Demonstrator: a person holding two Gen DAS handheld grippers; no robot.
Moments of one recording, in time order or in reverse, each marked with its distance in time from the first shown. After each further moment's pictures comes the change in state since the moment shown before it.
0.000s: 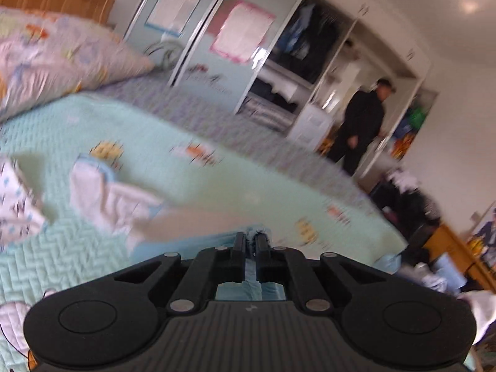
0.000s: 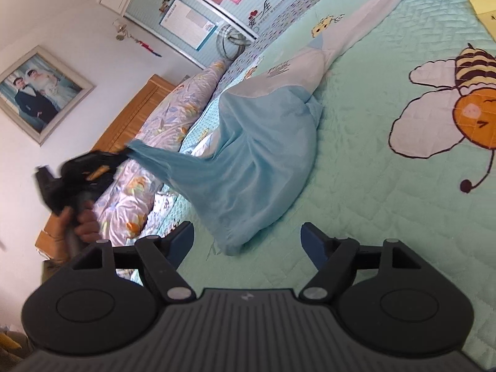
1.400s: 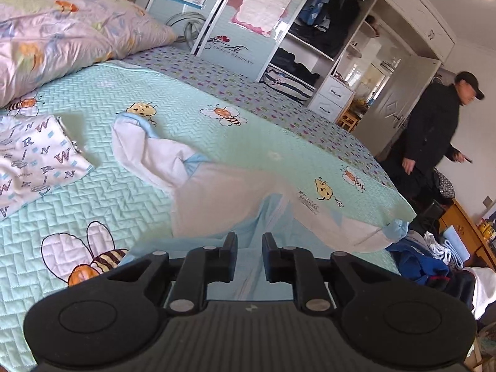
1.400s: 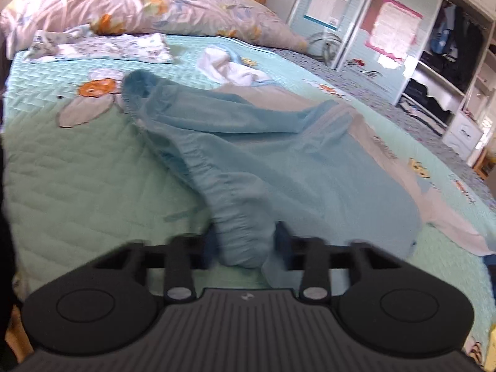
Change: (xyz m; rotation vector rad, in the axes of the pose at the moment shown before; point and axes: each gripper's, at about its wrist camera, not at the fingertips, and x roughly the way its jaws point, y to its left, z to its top) left arm -0.041 0.024 -0.043 -0.076 0.144 0.152; right arm 0.166 0.130 -0.066 -1.159 0.120 -0.421
